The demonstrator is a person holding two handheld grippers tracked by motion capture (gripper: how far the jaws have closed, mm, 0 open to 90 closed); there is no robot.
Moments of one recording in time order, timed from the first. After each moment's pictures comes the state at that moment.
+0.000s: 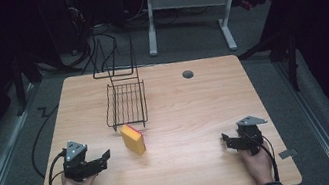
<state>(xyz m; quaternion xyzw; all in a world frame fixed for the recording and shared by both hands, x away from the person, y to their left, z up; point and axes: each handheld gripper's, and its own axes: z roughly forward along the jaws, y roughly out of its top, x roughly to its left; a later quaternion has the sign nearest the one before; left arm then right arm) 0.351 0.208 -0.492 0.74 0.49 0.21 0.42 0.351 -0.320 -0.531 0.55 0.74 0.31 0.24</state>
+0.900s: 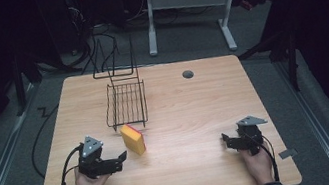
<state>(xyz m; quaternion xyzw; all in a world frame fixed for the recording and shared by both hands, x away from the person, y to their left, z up) 0.351 0.169 -0.481 0.78 0.43 0.17 0.43 0.351 -0.320 -0.531 0.55 0.74 0.31 0.24</state>
